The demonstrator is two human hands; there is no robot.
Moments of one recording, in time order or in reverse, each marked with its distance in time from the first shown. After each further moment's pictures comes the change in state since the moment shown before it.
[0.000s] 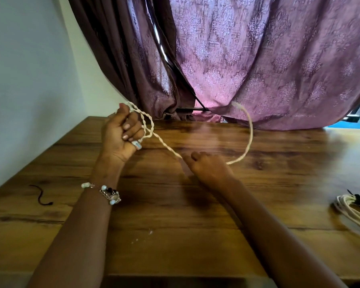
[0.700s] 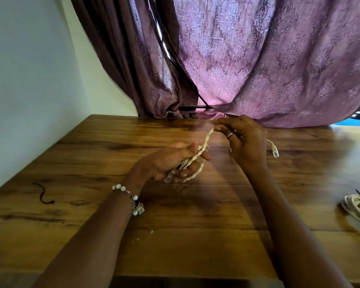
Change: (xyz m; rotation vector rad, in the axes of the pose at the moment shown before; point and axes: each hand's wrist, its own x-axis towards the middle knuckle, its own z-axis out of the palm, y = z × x) left_hand -0.026 -0.066 0.042 0.703 -0.383 -0.640; right_hand -0.009 0.057 -0.015 0.657 0.853 0.260
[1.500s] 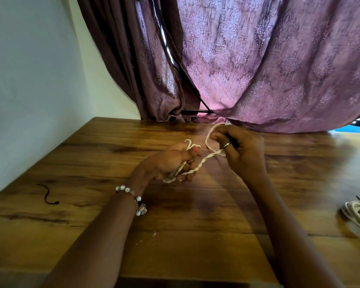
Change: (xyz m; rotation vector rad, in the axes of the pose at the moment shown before) left_hand 0.000 0.004 -0.003 0.042 0.130 -0.018; right_hand 0.001 -0.033 -0.007 0.115 -0.090 -0.081
